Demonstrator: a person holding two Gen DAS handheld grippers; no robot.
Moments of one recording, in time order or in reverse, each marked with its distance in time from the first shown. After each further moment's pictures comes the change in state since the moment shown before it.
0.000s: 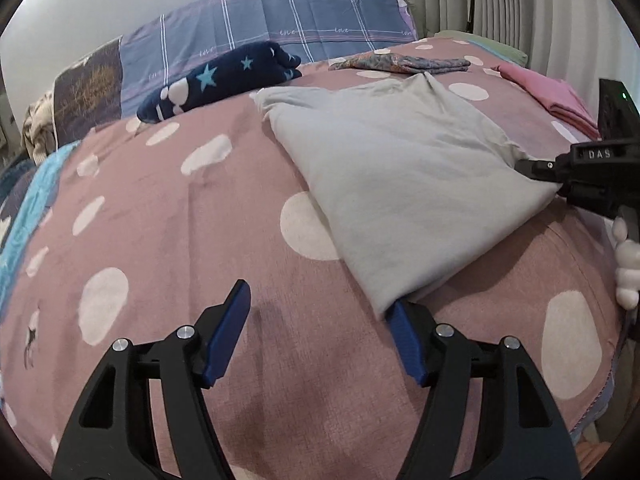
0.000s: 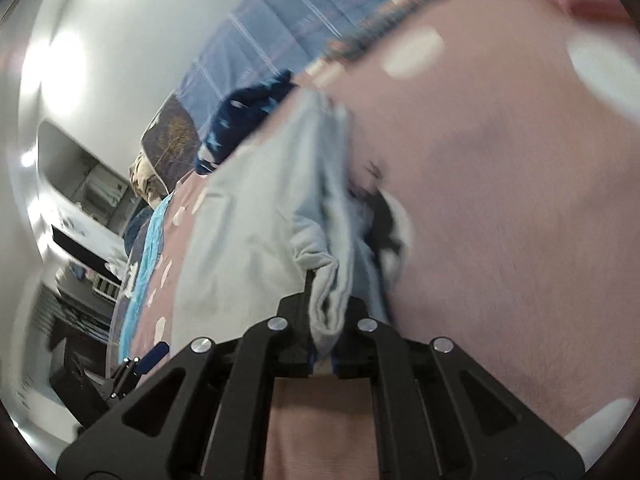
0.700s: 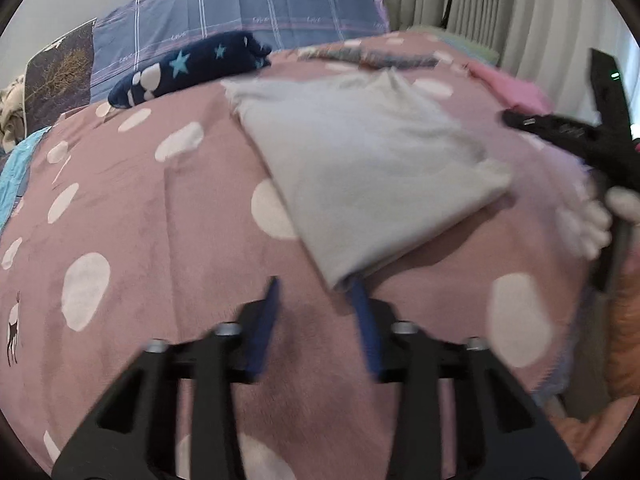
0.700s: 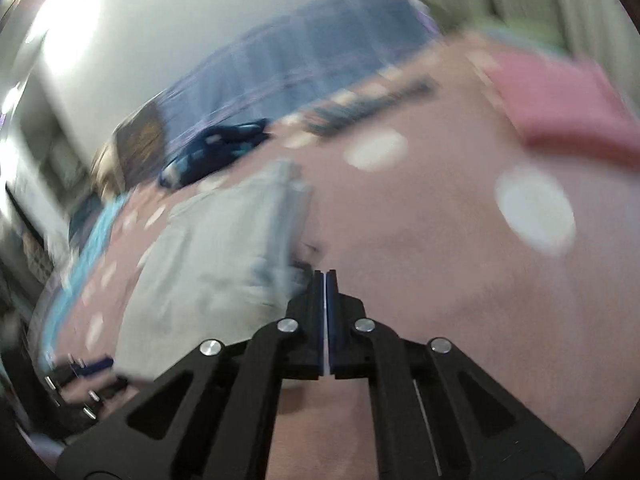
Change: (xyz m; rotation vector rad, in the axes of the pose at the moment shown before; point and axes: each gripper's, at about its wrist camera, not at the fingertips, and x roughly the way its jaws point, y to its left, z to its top) left arm -0.028 0.005 0.002 -0.011 0.039 -0.160; right arm -0.039 0.054 0.012 -0.416 -0.184 -0.208
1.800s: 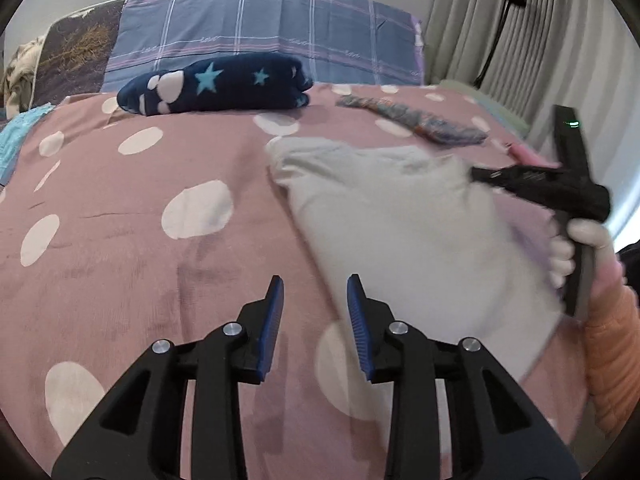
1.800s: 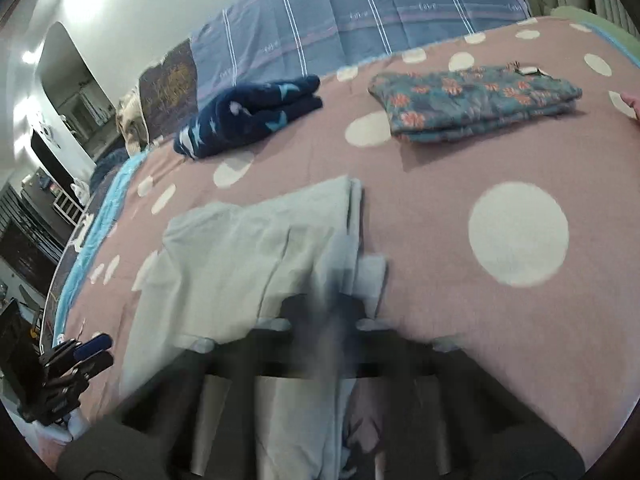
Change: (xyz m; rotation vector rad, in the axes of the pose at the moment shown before) left arm 0.074 0.056 0.074 -0.152 -0.081 0.014; right arm 0.145 -0.026 0.090 0.064 0.160 0.094
